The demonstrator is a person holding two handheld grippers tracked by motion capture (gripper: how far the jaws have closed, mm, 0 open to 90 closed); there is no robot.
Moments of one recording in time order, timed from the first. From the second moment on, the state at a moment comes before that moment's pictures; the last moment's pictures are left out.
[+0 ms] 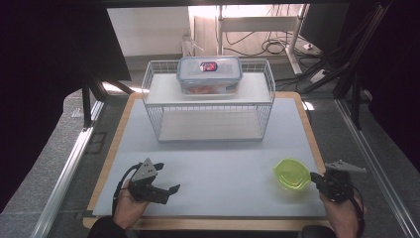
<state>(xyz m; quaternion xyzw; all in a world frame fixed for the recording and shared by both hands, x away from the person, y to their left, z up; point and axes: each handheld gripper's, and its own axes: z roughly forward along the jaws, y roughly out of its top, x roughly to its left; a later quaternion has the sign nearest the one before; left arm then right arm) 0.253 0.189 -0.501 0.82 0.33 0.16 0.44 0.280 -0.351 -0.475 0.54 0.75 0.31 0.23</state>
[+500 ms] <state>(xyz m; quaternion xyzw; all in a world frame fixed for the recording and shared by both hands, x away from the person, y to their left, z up) 0.255 0.187 -0.502 0.82 0.33 0.15 0.44 0.305 -0.308 -0.477 0.51 0.78 0.33 0.19</state>
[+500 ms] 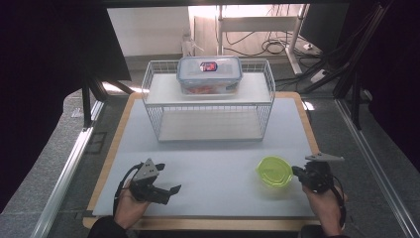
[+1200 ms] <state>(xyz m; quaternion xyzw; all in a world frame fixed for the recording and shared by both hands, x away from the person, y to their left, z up) 0.254 0.189 -0.502 0.82 0.33 0.15 0.44 0.333 -0.212 -0.480 0.42 0.83 0.34 0.14</state>
